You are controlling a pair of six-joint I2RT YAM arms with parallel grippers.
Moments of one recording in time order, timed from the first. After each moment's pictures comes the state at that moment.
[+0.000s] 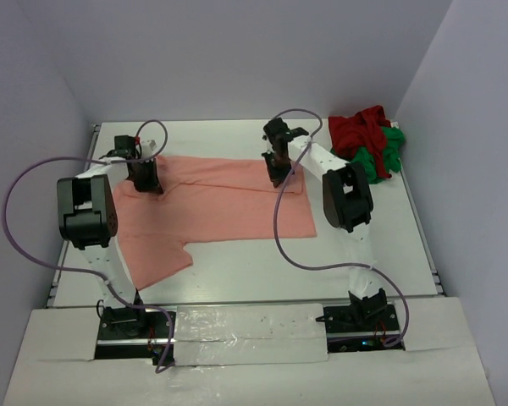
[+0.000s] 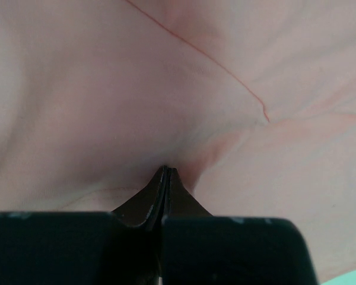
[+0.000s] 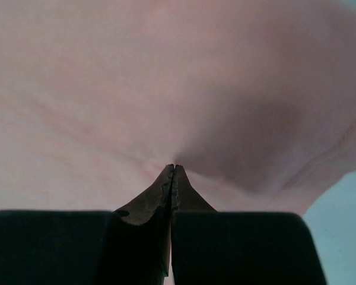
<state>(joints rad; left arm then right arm) 0.07 1.99 1.34 -0.45 0.29 -0.02 0.42 2.28 1.92 -0.87 -0.01 0.17</state>
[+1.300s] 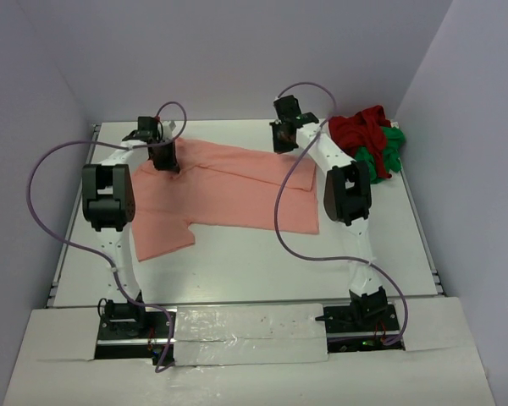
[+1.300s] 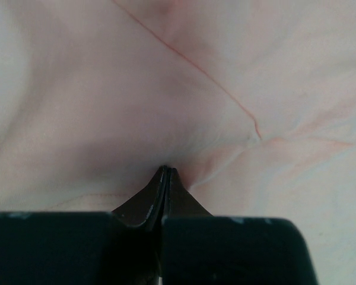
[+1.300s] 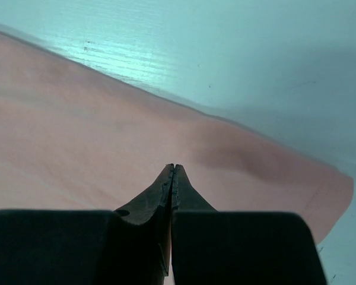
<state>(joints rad) -0.04 2.24 1.71 -0.47 0.27 -0.08 0.34 2.40 2.20 -0.75 0.06 0.20</state>
